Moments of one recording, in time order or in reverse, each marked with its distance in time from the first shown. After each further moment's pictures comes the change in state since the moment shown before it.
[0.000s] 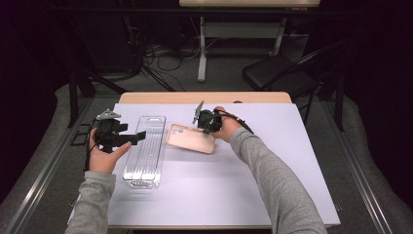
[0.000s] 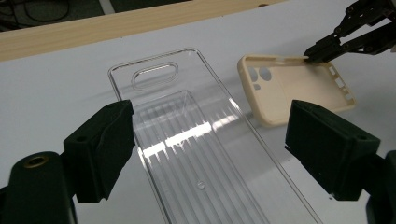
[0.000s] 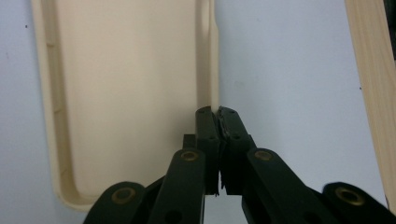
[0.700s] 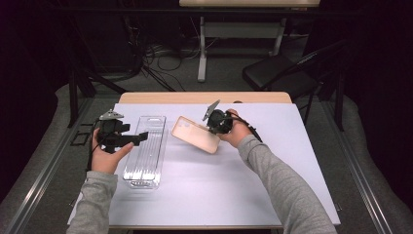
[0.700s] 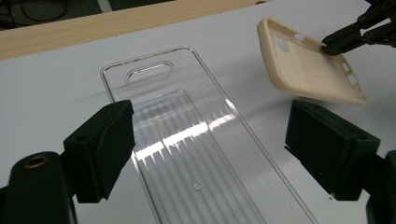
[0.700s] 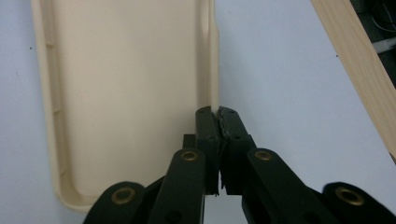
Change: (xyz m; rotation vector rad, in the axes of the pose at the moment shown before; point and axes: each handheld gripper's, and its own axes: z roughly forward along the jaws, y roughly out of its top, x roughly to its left) left arm -0.004 0.000 0.004 0.012 -0.006 0.007; right arm 0.006 -0.029 -0.018 -0.107 -0.049 0.199
